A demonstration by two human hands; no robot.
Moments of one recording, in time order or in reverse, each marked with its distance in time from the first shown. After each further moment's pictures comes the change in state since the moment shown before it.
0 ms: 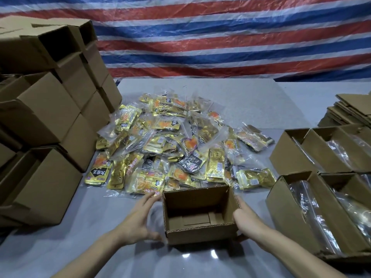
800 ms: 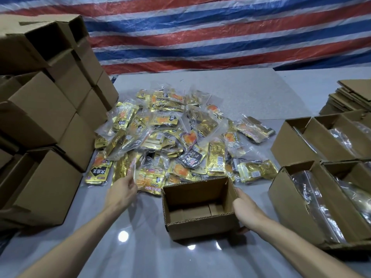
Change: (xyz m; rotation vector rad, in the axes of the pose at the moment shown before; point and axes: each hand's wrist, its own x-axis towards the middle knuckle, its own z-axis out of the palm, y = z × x) left_hand 0.043 -0.026 -0.045 0.115 0.479 -0.385; right_hand 0.002 -0.009 0.003 -0.009 0.063 0.059
